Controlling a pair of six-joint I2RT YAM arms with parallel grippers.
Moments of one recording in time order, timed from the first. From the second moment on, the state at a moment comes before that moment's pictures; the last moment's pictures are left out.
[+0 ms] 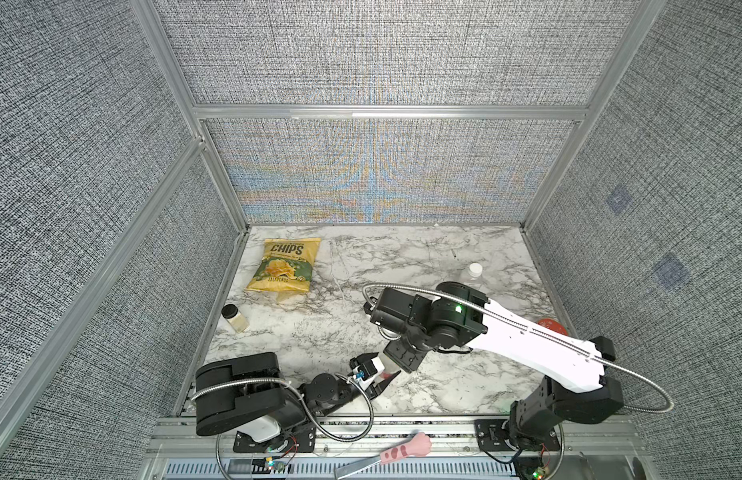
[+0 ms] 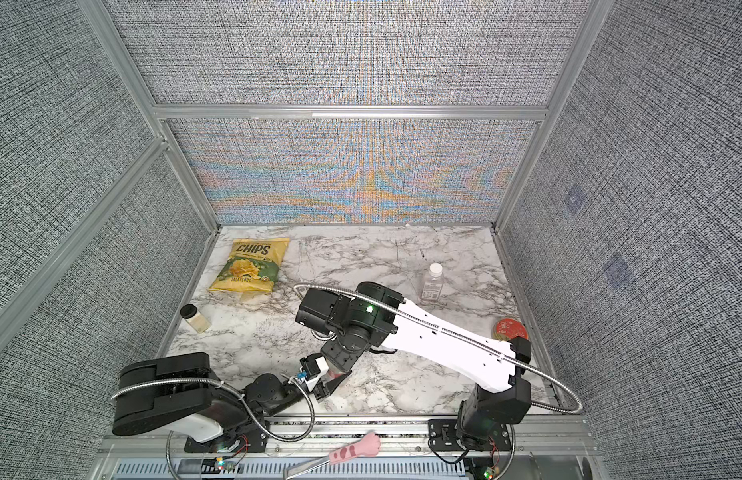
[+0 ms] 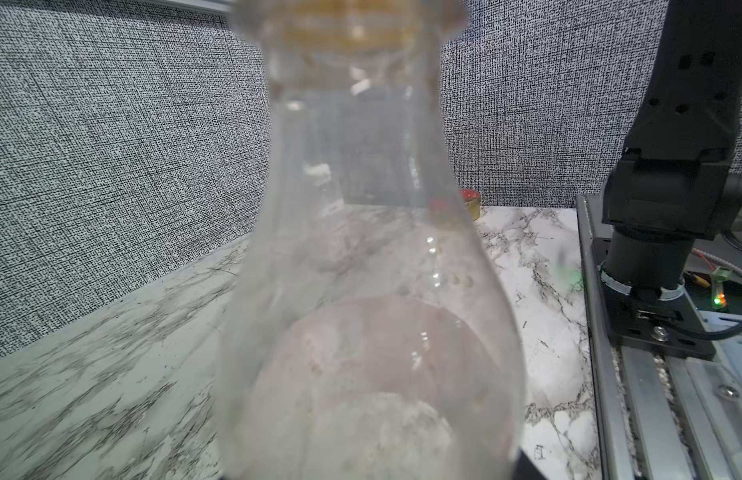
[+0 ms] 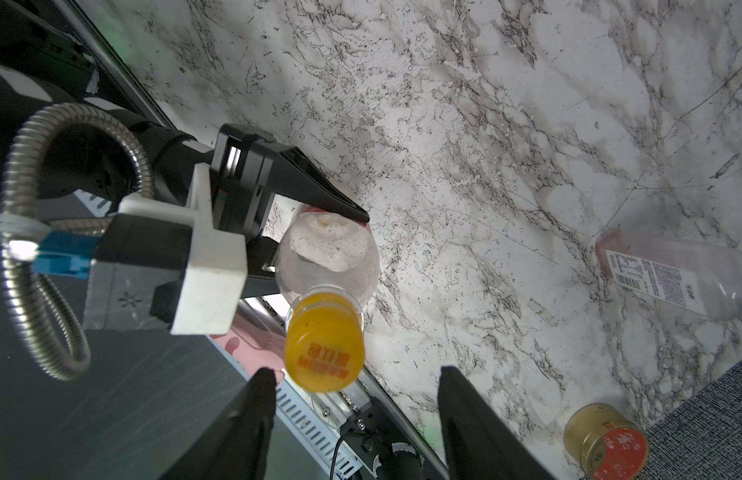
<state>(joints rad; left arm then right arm) -1.24 1.50 0.01 1.50 -0.17 0.13 1.26 1.66 1.92 -1.57 0.20 0.28</state>
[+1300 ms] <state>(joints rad) -1.24 1.52 0.02 1.50 -0.17 0.13 1.23 1.65 1.94 -1.58 0.14 0.27</state>
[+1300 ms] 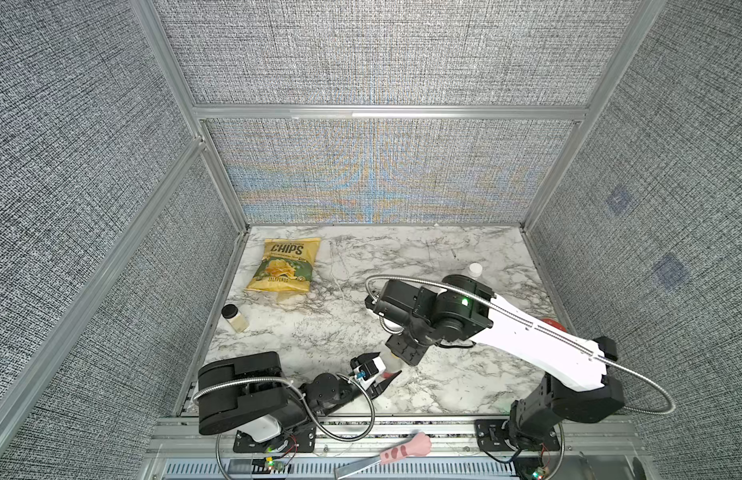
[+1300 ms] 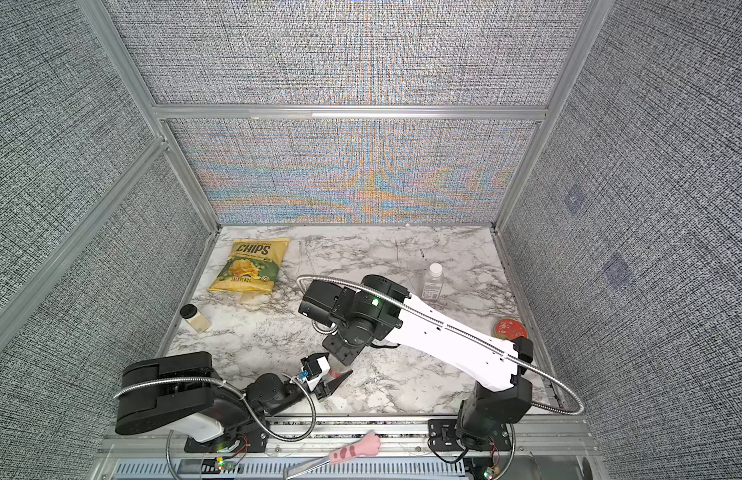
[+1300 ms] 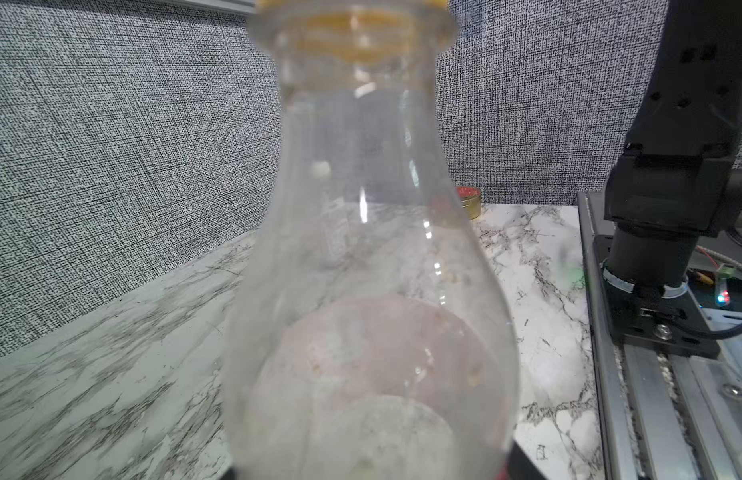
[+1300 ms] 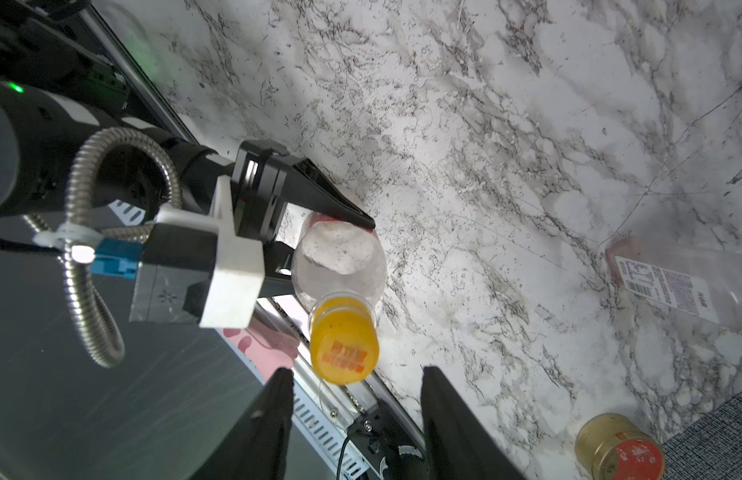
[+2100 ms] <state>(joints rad) -1.24 1.51 0.02 1.50 -0.17 0.14 1.19 1.64 1.88 -1.55 0.05 0.27</state>
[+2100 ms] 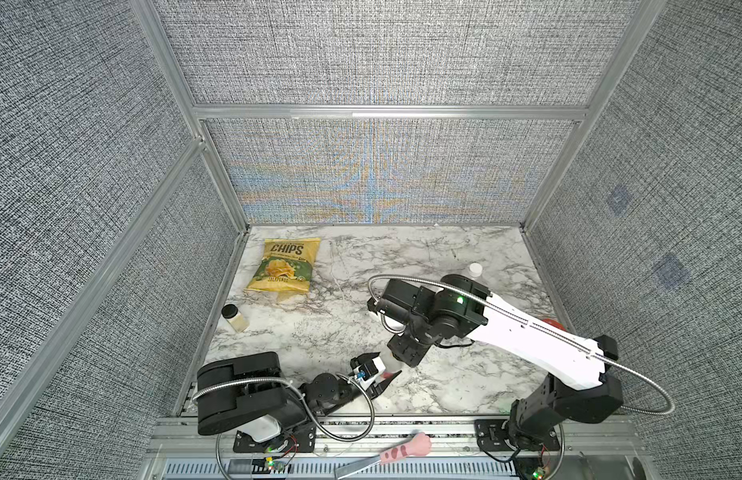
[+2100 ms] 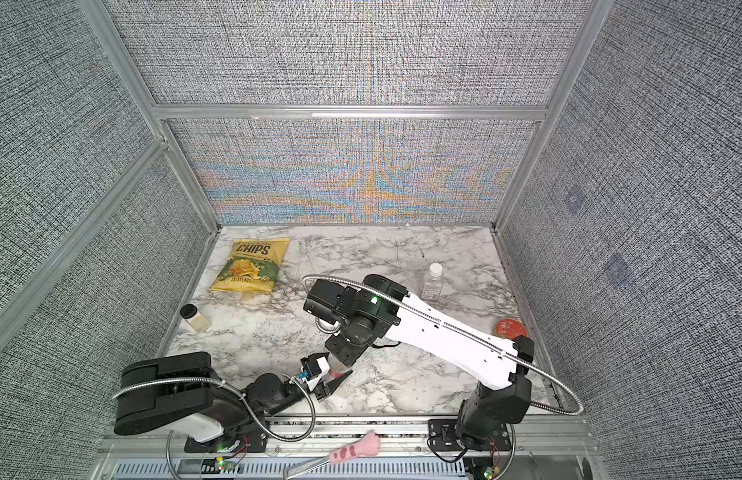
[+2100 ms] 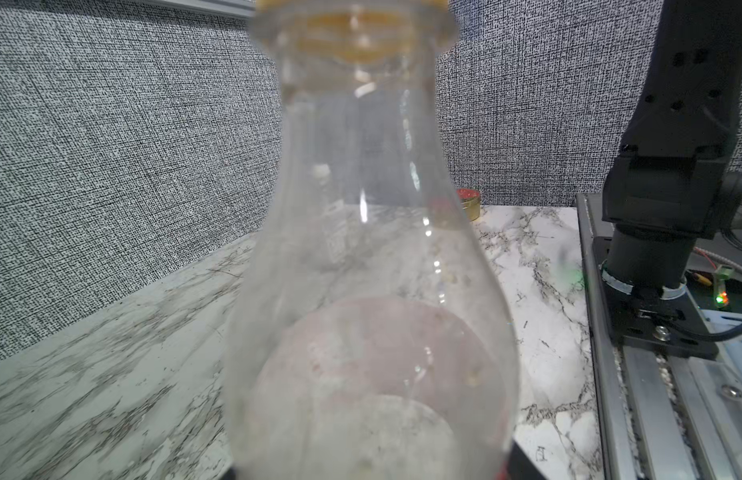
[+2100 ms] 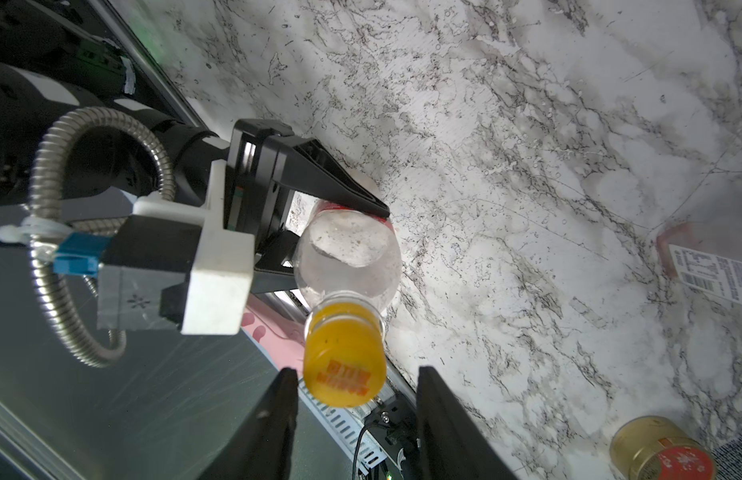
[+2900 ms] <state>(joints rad) -1.24 1.51 0.02 1.50 -0.17 0.15 1.17 1.64 1.85 -1.54 0.04 0.26</state>
